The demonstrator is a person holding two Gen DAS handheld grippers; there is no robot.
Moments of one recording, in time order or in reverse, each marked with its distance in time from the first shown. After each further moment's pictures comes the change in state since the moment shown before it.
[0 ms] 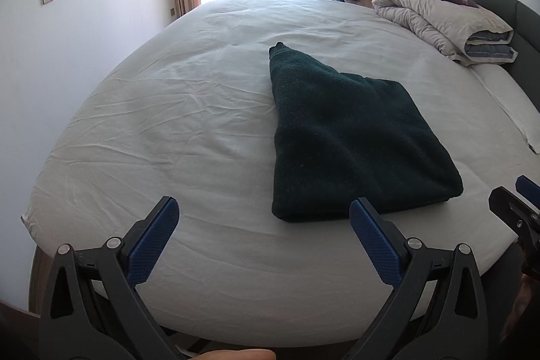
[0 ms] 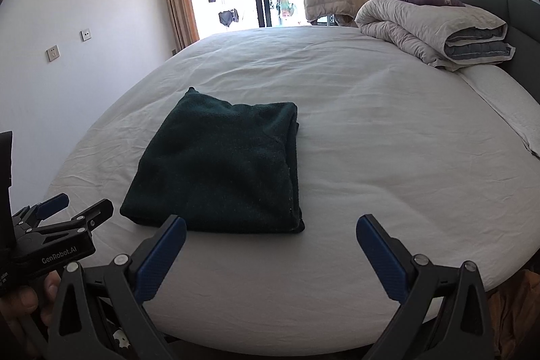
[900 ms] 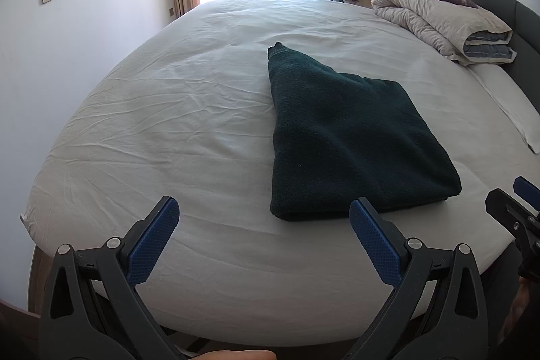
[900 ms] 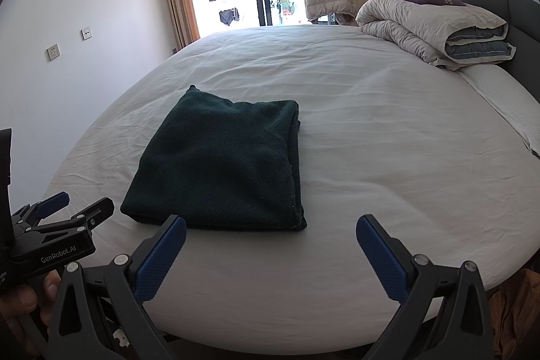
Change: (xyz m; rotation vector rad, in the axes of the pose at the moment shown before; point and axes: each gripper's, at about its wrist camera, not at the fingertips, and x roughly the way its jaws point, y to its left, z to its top) left arm 0.001 -0.002 -0.001 0.001 -0.003 -0.004; right arm 0.001 0.001 0.000 0.000 0.003 0.000
